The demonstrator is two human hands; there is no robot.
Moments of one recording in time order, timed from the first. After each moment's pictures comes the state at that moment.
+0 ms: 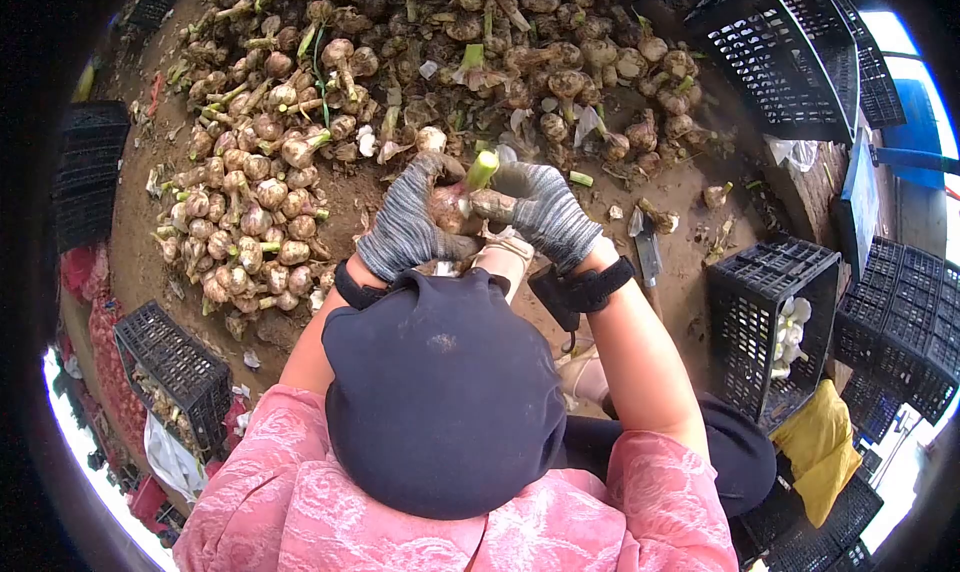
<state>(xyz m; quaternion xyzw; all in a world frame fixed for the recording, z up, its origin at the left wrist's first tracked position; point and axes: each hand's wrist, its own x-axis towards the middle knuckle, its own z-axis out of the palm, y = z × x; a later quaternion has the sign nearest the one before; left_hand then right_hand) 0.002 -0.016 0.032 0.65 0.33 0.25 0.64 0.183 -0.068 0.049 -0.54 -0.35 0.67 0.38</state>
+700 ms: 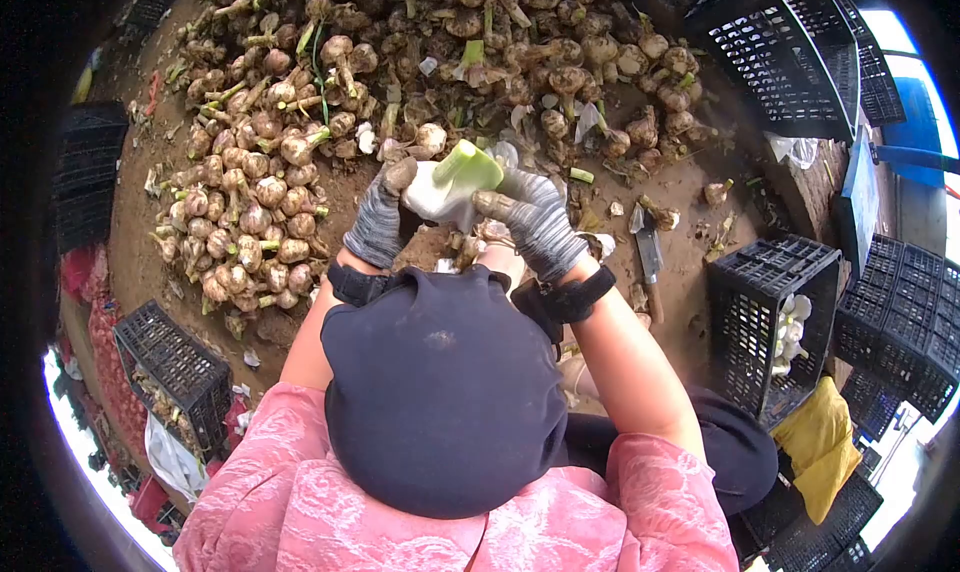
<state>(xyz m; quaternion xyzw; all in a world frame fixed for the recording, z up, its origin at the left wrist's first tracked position) -0.018 -0.005 -0.007 0.33 0.35 0.27 0.83 0.168 -0.083 0.026 -0.53 -0.28 0.65 0.46</state>
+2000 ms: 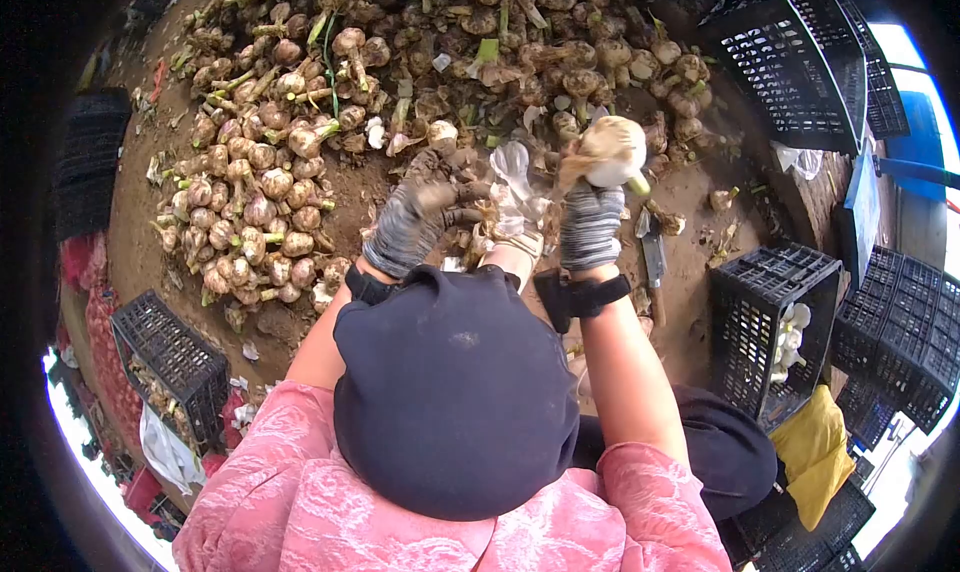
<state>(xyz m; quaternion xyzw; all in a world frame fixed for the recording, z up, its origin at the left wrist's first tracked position) -0.012 -0.022 -0.002 0.14 0.24 0.31 0.91 0.175 -0.080 0.018 -0.48 -0.09 0.45 0.75</state>
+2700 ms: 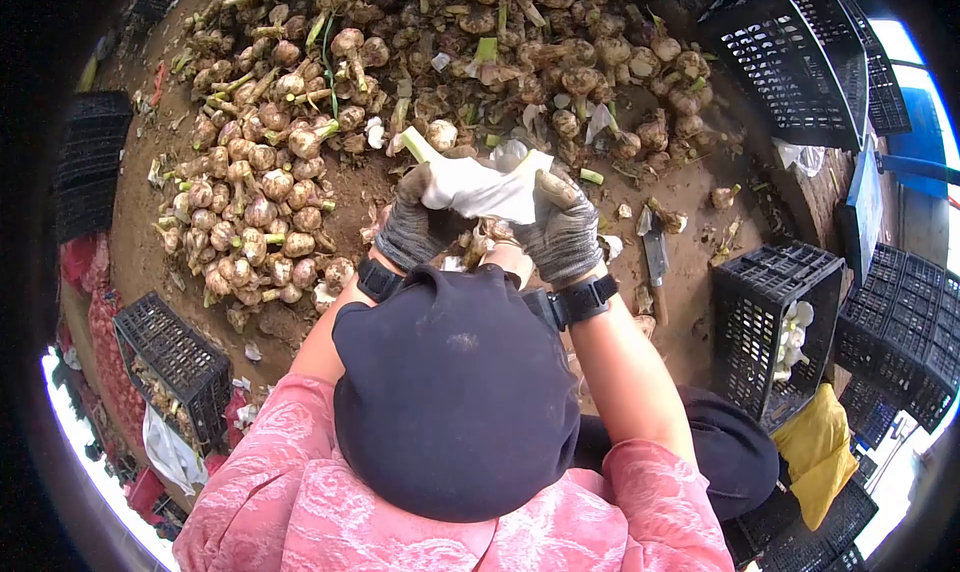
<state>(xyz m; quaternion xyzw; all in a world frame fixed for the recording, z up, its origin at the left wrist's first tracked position) 0.007 -0.021 0.018 0.11 0.20 0.30 0.93 0.161 -0.093 0.015 -0.38 -0.10 0.66 0.64</state>
